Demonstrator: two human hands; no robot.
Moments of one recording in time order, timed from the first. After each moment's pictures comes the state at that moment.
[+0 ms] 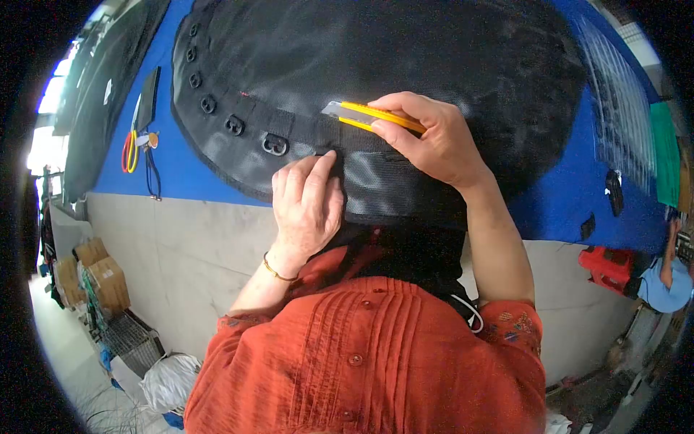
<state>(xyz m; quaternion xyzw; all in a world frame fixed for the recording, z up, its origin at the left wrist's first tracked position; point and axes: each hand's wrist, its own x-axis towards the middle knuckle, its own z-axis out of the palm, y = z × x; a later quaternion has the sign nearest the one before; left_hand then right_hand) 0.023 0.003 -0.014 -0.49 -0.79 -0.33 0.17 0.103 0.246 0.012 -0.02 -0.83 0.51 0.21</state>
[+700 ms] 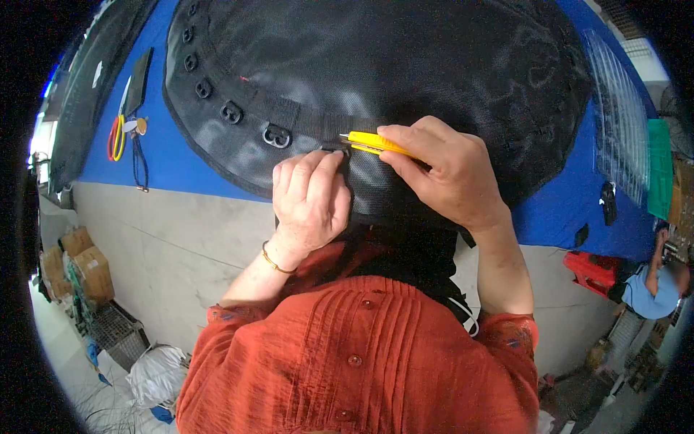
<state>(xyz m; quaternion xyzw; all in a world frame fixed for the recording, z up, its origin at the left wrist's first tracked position) 0.021 0.007 -0.019 -0.49 -0.78 -0.35 0.18 0.123 0.224 0.042 0.00 -0.93 0.30 0.20</state>
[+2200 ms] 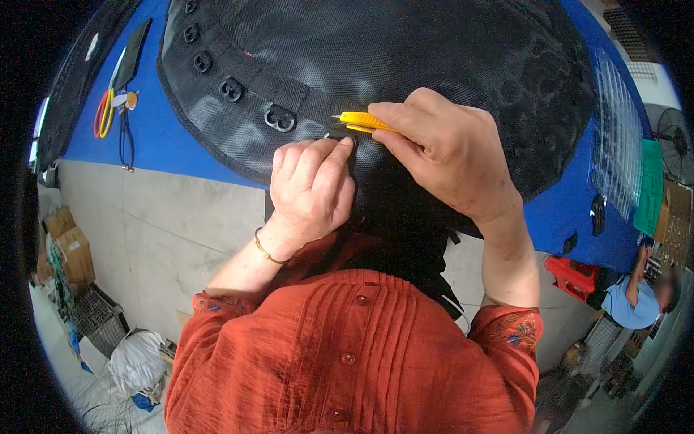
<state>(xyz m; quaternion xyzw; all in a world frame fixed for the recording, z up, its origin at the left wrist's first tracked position) 0.021 0.010 -0.015 -0.50 -0.77 -0.36 0.19 0.094 0.223 0.073 0.05 -0.96 0.22 0.15</state>
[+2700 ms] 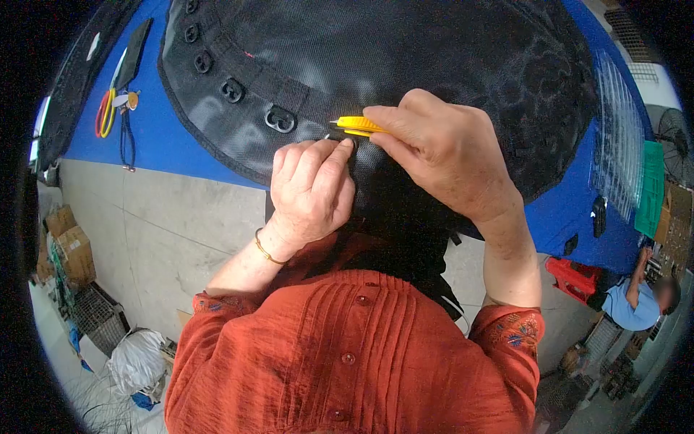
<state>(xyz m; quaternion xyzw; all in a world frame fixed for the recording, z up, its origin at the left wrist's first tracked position) 0.020 0.008 -0.018 -0.51 -0.77 -0.34 0.19 0.093 0.225 0.073 0.07 -0.97 0.22 0.13</state>
